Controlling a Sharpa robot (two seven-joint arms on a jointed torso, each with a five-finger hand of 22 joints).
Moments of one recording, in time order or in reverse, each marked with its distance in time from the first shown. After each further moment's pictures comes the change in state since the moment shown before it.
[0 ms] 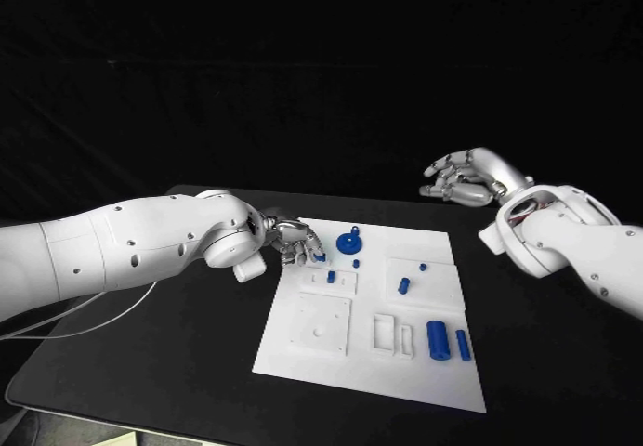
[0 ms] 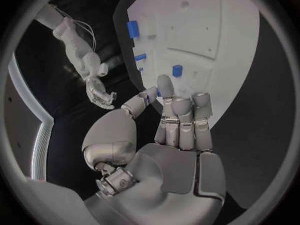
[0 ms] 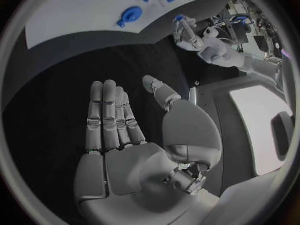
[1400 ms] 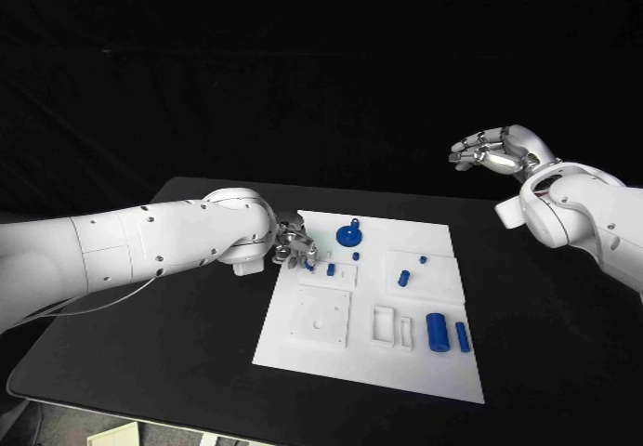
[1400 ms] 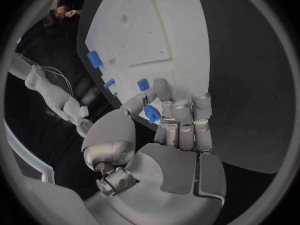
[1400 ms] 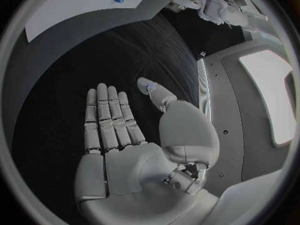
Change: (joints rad) left arm -0.025 0.075 0.000 -0.037 -0.389 0.082 -0.123; left_hand -0.024 -0.007 0.002 0.000 0.061 0.013 -0.007 -0.001 0.092 0.001 -0.027 0.135 0.054 0.015 -0.009 0.086 -0.002 -0.013 0.041 -0.016 0.052 -0.001; right arm 0.032 0.056 0.013 -0.245 0.365 0.122 0.129; right_hand 0.032 0.050 0.004 -0.015 0.066 -0.012 0.007 0.023 -0.004 0.168 0.061 -0.523 -0.518 -0.092 0.121 -0.377 -0.293 -0.017 -0.216 0.106 -0.256 -0.173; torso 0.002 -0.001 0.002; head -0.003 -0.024
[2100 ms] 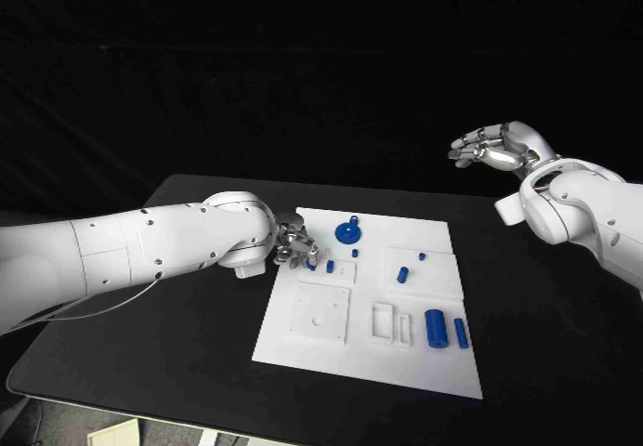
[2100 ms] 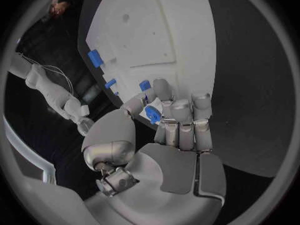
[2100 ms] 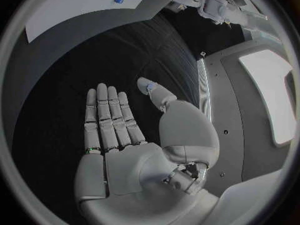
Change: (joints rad) left arm -0.019 -0.001 0.000 0.010 0.005 -0.037 0.008; left_hand 0.000 0.000 0.001 0.003 -0.008 0.000 0.000 -0.013 0.036 -0.001 0.000 0.004 0.000 0.000 0.000 0.004 -0.003 0.000 0.000 0.000 0.000 0.001; right arm 0.000 -0.002 0.000 0.002 0.001 0.005 -0.002; right_hand 0.000 0.000 0.000 0.000 0.000 -0.003 0.003 0.000 -0.001 0.000 0.000 -0.008 -0.005 0.000 0.000 -0.003 -0.004 0.000 -0.003 0.003 0.000 -0.002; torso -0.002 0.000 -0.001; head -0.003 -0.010
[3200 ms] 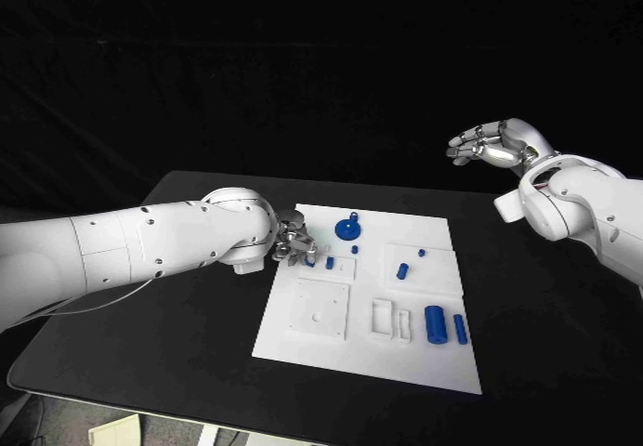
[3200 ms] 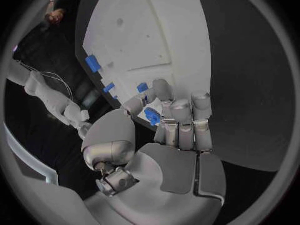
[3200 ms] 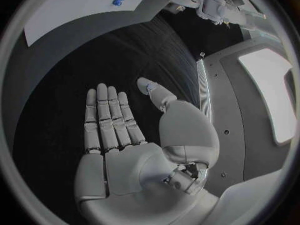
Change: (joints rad) left arm -0.003 0.003 0.002 0.001 -0.057 0.022 -0.001; left_hand 0.005 -0.005 0.008 0.003 0.011 0.002 -0.002 -0.003 0.020 -0.004 0.003 0.015 -0.004 0.000 0.000 0.011 -0.008 0.000 0.000 0.000 0.004 0.000; right arm -0.001 0.002 0.000 -0.002 0.000 0.020 -0.003; right_hand 0.000 0.000 0.000 0.000 0.004 0.000 0.000 0.000 -0.003 0.004 0.004 -0.012 -0.008 0.000 0.000 -0.003 -0.005 0.000 -0.004 0.003 -0.004 -0.001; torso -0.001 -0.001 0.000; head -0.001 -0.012
